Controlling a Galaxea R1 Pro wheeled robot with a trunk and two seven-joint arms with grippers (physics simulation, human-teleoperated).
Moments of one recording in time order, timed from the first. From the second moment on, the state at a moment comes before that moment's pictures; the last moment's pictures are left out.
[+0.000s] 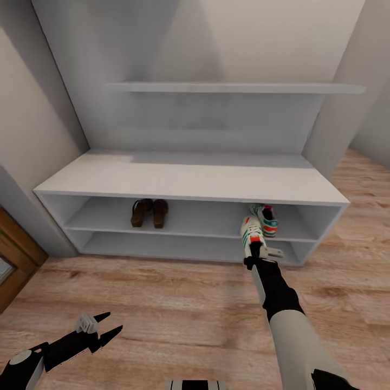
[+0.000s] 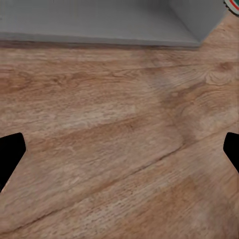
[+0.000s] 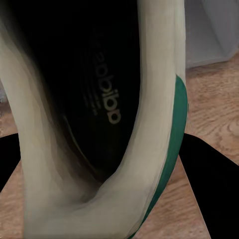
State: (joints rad) left arm -0.42 0.25 0.45 -0.58 -0.13 -0.18 -1.18; right arm -0.76 0.17 -0.29 -0.81 0.17 0.51 -0.27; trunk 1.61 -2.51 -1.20
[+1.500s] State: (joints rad) left arm -0.42 0.25 0.45 -0.58 -0.13 -0.18 -1.19; right arm -0.76 0.17 -0.29 -0.81 0.17 0.51 -0.27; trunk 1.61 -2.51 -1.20
